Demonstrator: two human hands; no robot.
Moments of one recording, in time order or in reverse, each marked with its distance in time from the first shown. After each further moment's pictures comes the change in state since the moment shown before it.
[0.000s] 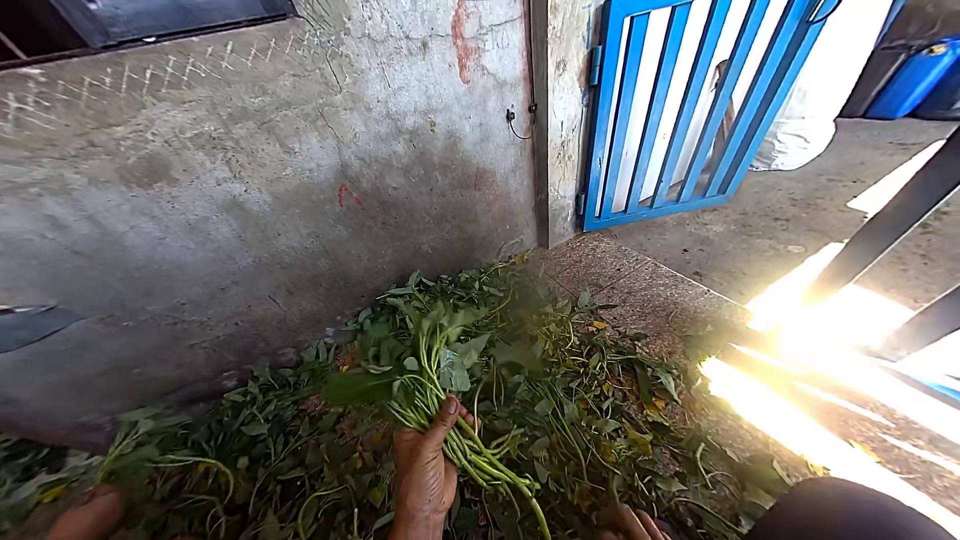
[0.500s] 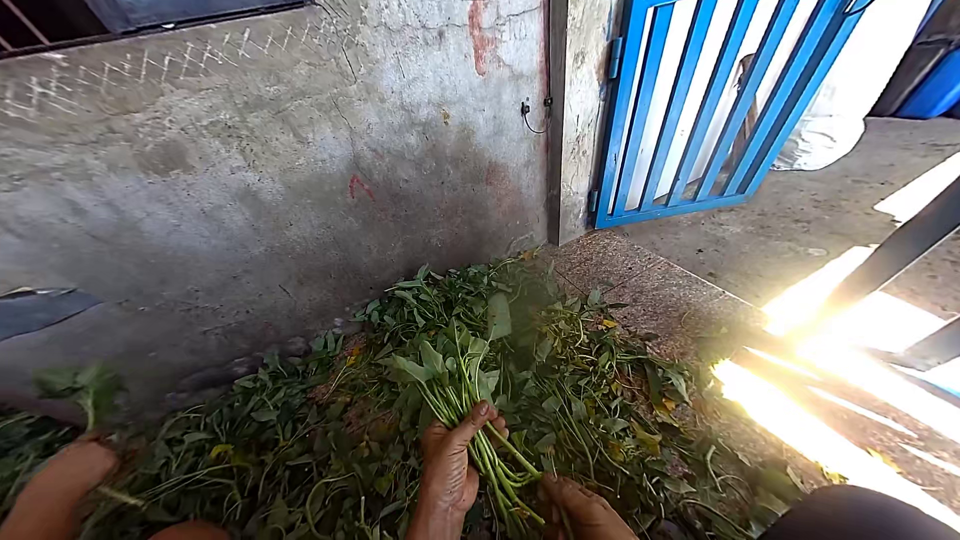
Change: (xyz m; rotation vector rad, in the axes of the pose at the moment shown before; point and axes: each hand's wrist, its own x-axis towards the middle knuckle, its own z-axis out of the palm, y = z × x) left_hand -0.007 -0.005 0.005 0.061 0.101 -0.285; right_hand 0.073 -0.056 0.020 1.758 -0.049 0.729
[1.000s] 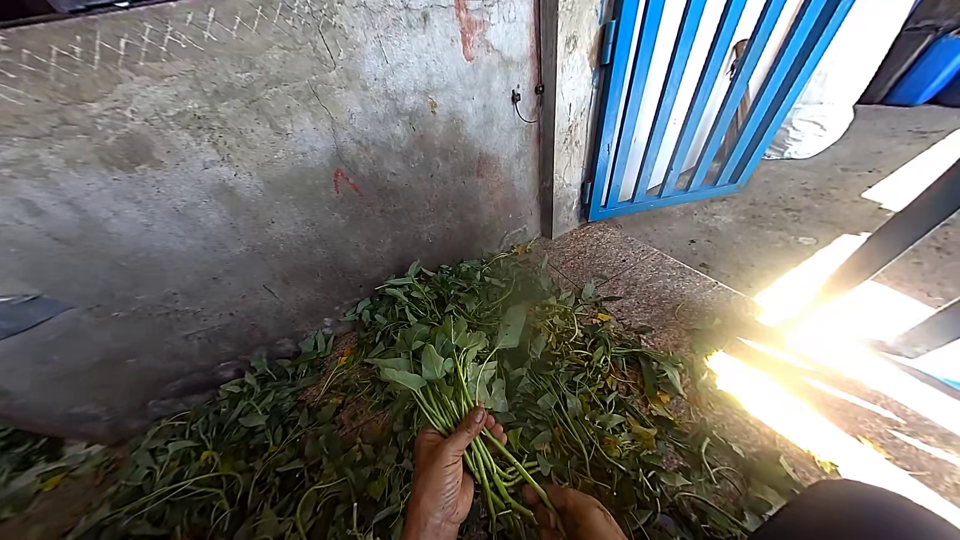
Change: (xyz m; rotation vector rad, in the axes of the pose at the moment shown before) left_hand 0.000 -0.002 0.001 0.009 -0.064 0.017; right_hand 0.006 0.003 -0.003 0.058 0.006 0.032
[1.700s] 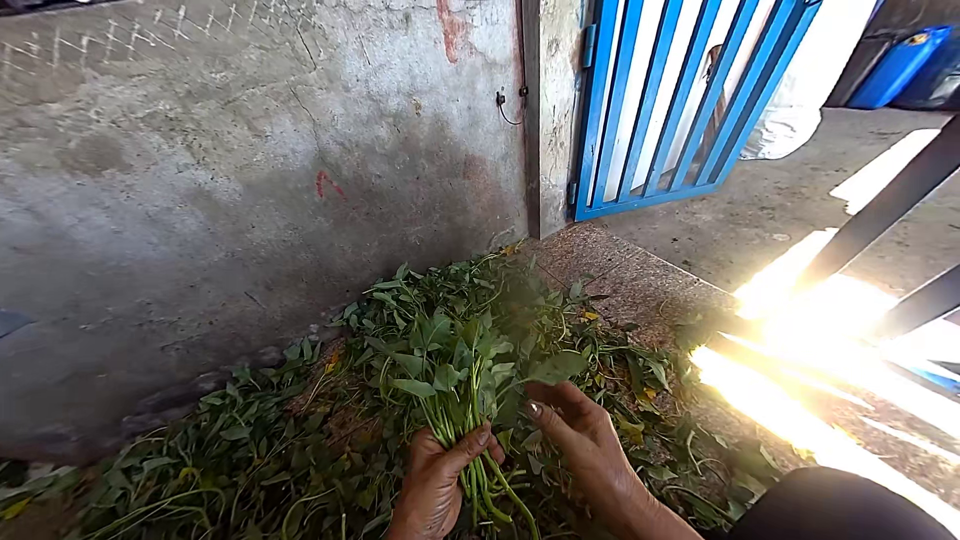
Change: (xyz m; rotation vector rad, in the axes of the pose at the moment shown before) left_hand 0.000 -0.001 -0.015 0.120 -0.361 0.056; right_hand 0.009 -0.077 0.030 -0.591 -0.033 -0.970
